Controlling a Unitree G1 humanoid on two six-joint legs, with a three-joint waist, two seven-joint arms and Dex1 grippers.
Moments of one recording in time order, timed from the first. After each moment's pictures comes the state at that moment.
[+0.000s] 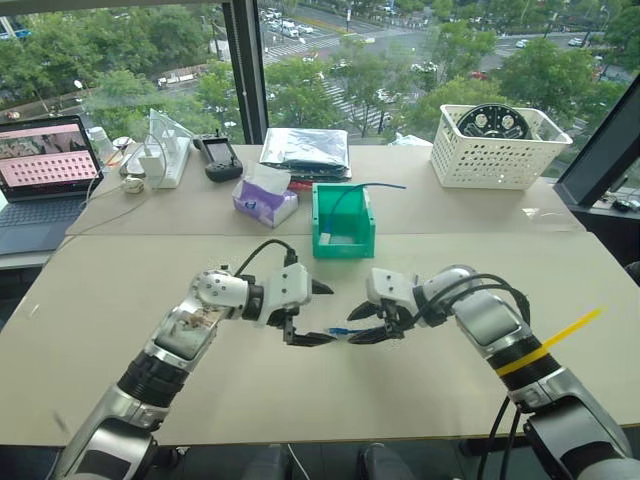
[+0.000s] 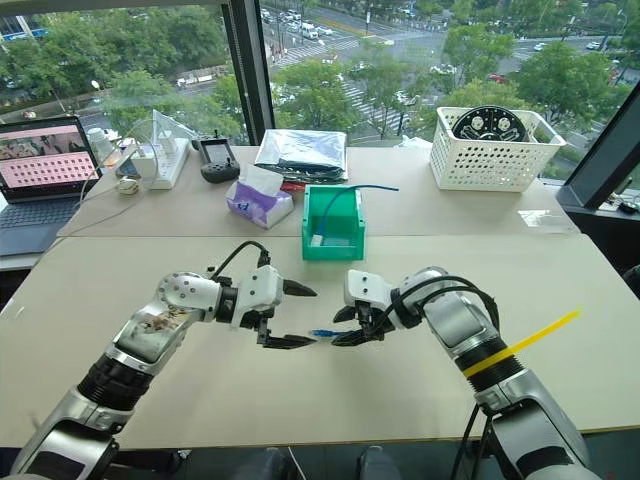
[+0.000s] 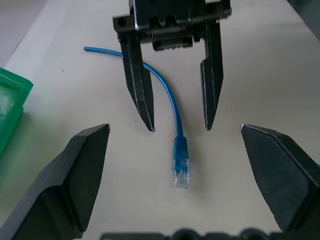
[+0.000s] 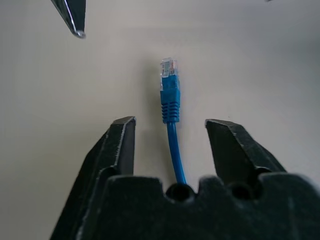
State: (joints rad) left arm -0.55 0.55 -0.34 -0.03 -0.15 0.25 -1.13; right arm -0.66 -0.62 0.36 0.09 0.09 0.39 1.29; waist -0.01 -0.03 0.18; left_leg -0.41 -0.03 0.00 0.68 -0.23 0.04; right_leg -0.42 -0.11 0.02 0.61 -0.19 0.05
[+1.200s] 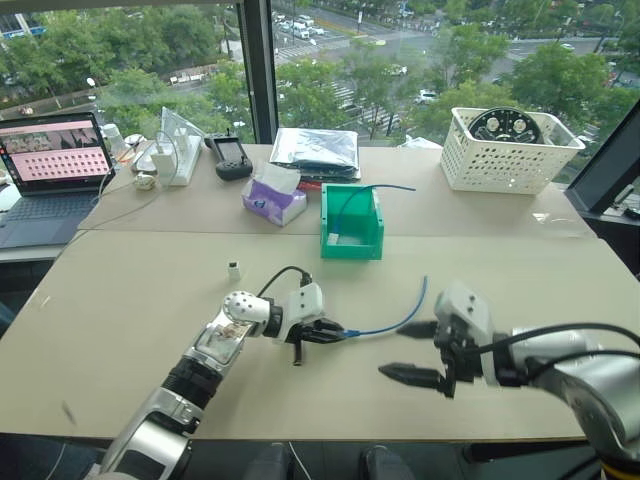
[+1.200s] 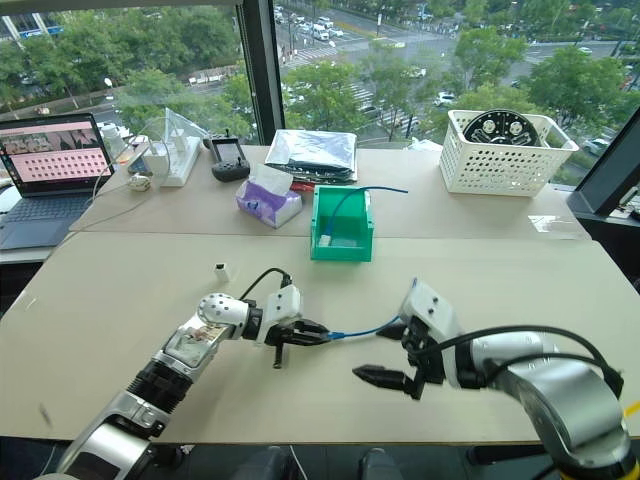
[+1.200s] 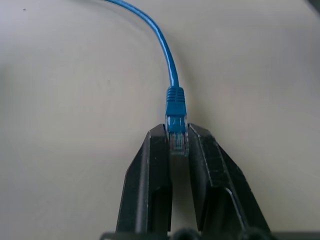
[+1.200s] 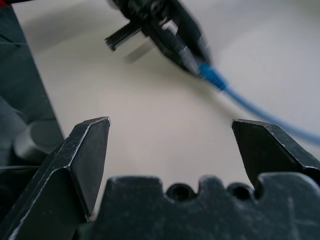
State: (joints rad) left arm -0.54 0.31 -0.32 0.18 -0.19 0.34 -1.11; right arm -0.09 -0.64 -0.19 -0.74 0.70 1.28 0.81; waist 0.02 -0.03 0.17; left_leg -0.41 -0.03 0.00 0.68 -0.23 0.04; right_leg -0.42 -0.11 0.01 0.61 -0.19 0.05
